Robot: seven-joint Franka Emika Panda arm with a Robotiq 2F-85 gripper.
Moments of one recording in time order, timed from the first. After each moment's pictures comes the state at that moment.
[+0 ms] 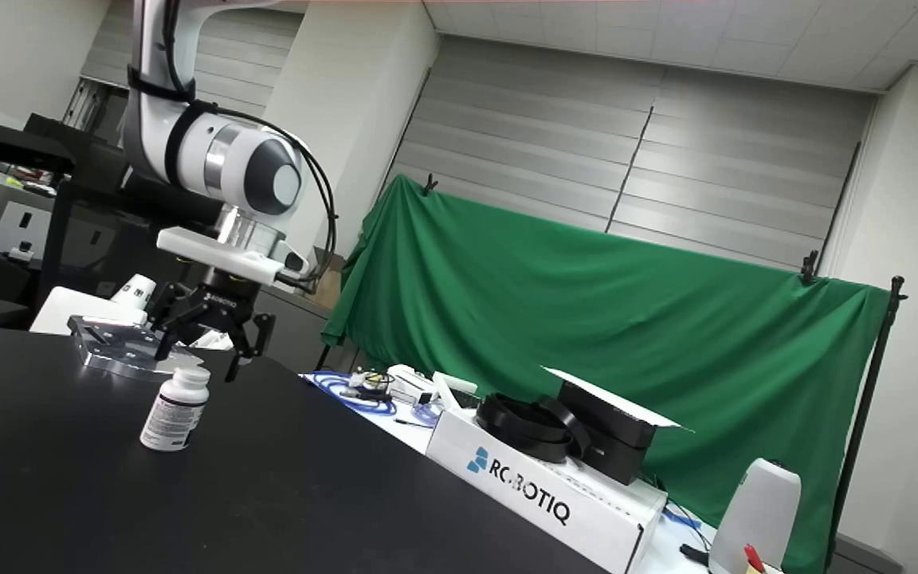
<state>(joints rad) 0.28 0.36 0.19 -2.16 -0.16 2.49 -0.10</state>
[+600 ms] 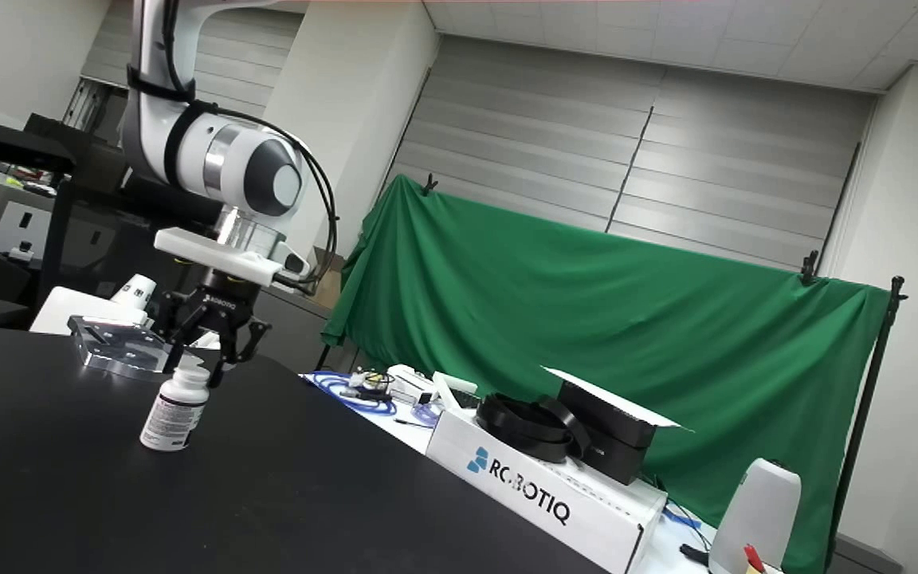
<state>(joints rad) 0.28 0.36 0.18 -2.18 -0.16 2.49 -0.08</state>
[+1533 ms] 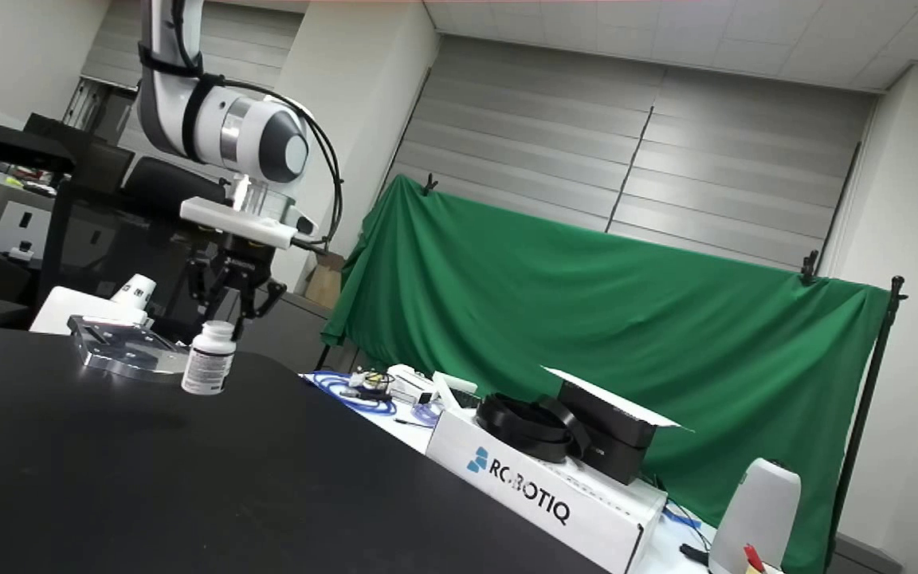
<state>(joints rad) 0.30 0.34 0.20 -2.06 -0.19 2.47 -0.08</state>
